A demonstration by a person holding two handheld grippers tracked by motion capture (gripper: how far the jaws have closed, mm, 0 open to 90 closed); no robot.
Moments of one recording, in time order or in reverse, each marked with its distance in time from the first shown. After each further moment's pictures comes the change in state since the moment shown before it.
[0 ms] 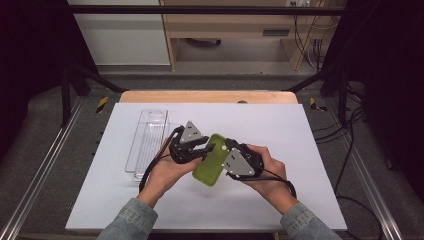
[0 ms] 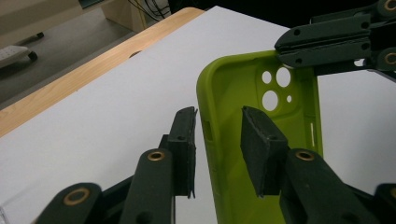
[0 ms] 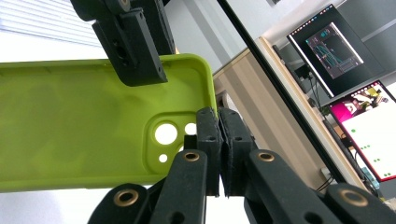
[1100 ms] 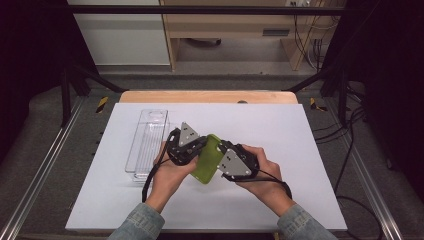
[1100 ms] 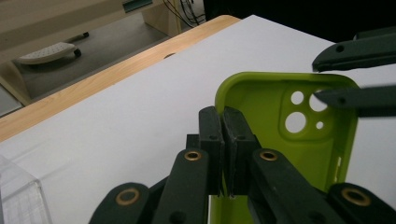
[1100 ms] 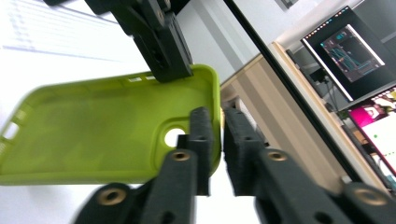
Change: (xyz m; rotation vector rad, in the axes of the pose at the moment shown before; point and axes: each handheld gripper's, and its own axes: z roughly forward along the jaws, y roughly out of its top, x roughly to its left) left arm -0.003 -0.008 -0.002 -0.042 0.157 -0.066; right arm 0.006 0.009 0.002 -0.029 0.058 0.042
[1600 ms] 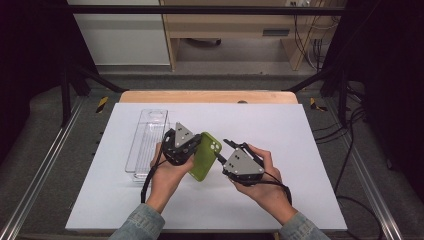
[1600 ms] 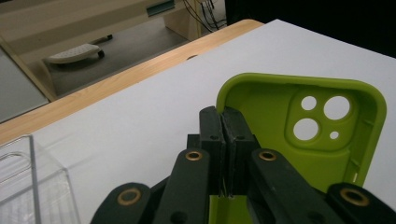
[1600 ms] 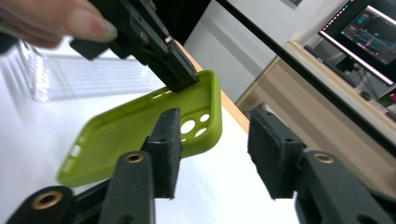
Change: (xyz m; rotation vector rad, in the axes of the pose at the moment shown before) left arm 0.007 -0.007 -0.003 -0.017 0.076 -0.017; right arm -0.004 0.002 -0.016 -0.070 0.075 0.212
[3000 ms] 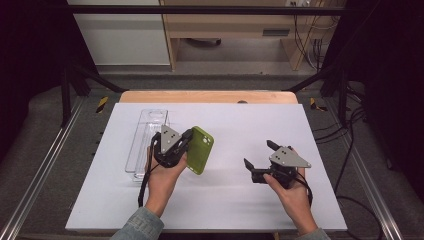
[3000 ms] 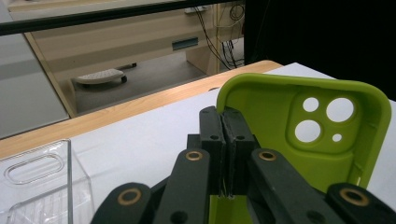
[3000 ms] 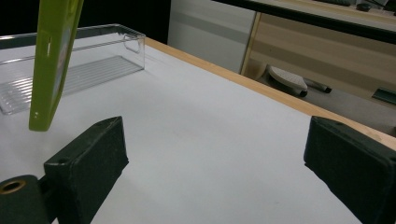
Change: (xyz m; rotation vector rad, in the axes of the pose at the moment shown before) left arm 0.009 -0.012 -0.015 -0.169 0.086 -0.093; right arm -0.044 -0.096 -0.021 -0.010 -0.038 0.414
